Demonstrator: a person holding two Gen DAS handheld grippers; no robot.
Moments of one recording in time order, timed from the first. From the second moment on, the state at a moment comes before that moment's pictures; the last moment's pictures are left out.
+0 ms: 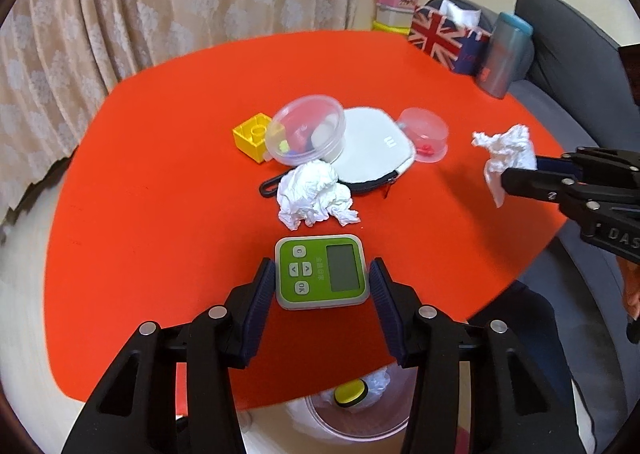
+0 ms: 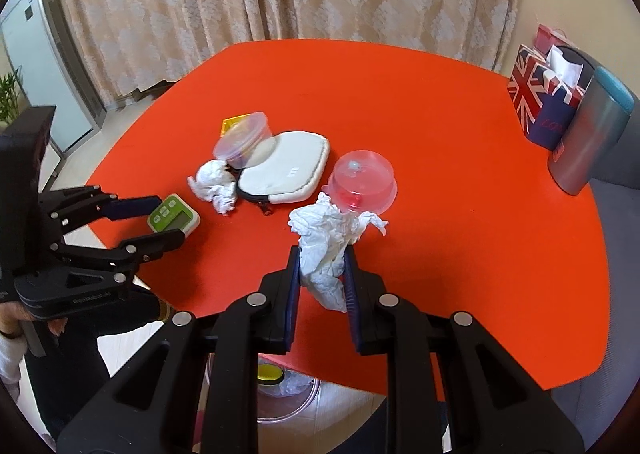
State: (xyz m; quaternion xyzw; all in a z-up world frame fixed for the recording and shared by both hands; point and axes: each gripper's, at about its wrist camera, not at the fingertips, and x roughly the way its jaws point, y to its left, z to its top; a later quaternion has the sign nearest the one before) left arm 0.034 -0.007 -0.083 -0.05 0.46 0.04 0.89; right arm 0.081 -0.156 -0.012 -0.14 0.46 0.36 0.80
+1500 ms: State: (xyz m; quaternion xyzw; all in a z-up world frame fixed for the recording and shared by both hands) left arm -0.069 -0.039 -0.065 -0.04 0.43 -0.03 0.90; right arm -0.032 -0.168 -0.030 -0.14 0.46 0.44 0.76
